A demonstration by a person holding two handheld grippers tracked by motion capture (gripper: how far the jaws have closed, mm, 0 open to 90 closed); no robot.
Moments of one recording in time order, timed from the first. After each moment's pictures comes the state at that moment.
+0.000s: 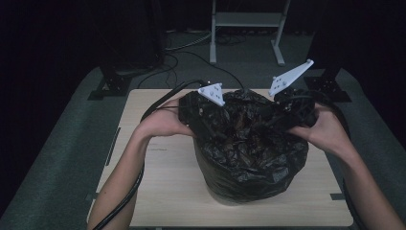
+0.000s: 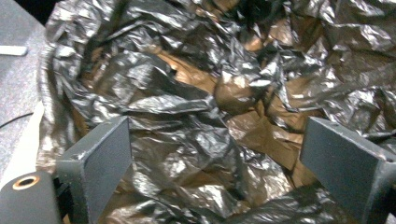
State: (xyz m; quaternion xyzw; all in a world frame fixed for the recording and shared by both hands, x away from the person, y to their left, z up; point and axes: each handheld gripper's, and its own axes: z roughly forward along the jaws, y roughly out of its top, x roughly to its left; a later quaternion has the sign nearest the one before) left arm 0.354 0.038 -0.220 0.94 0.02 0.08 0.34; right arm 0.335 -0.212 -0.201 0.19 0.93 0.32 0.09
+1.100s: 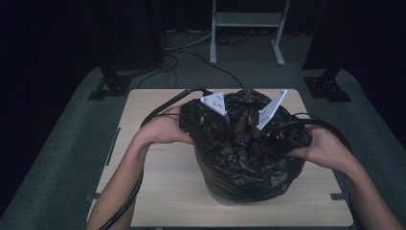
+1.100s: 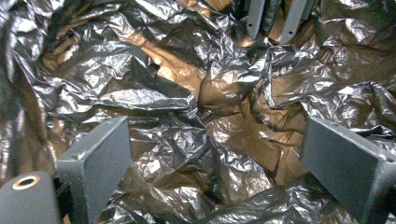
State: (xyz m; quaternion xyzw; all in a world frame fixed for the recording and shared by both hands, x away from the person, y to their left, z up) left arm 0.341 0.034 -0.226 0.94 0.01 0.07 0.33; right arm 0.313 -0.196 -0.239 0.14 0.97 0.20 0.01
